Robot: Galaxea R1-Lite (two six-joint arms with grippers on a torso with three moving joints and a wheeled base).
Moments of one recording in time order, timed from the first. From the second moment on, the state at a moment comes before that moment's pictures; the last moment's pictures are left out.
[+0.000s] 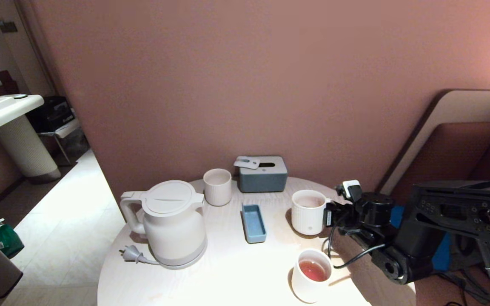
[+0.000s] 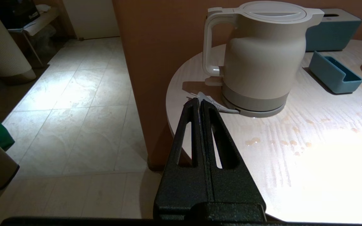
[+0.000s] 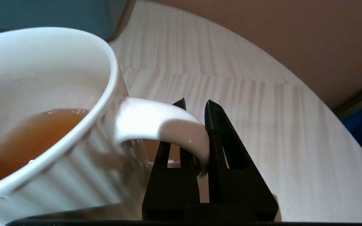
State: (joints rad) left arm 0.01 0.00 0.00 -0.03 0.00 0.01; right arm 0.21 2.38 -0.73 -1.42 -0.09 0.00
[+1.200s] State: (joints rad) left arm 0.01 0.00 0.00 -0.03 0.00 0.01; right arm 0.03 1.99 -0.43 -1.31 0.09 0.02
